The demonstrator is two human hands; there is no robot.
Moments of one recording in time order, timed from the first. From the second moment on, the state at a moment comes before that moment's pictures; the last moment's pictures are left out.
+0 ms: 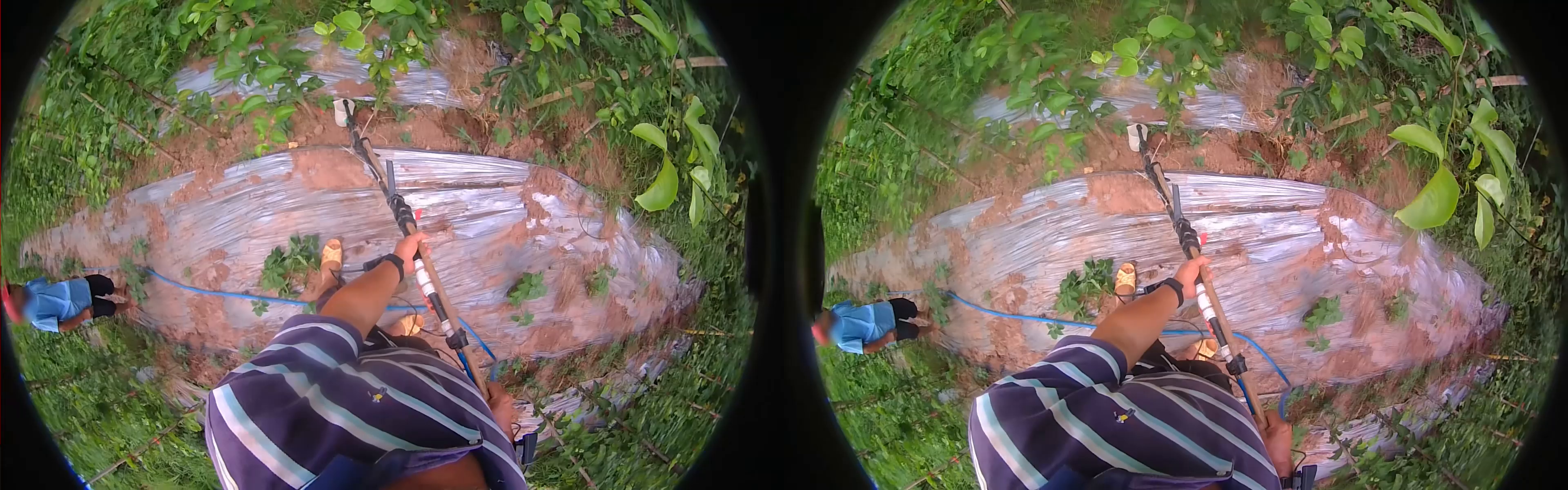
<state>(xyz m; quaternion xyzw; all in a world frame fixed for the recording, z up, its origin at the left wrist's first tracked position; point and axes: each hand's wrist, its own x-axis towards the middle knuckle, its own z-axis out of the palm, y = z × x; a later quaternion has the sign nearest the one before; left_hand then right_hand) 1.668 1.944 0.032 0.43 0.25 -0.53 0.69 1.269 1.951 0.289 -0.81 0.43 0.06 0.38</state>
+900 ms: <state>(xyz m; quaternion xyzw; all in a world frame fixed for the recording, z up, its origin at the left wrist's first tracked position) 1.659 1.967 0.011 0.46 0.21 -0.53 0.68 1.254 1.983 0.250 -0.79 0.45 0.04 0.42</state>
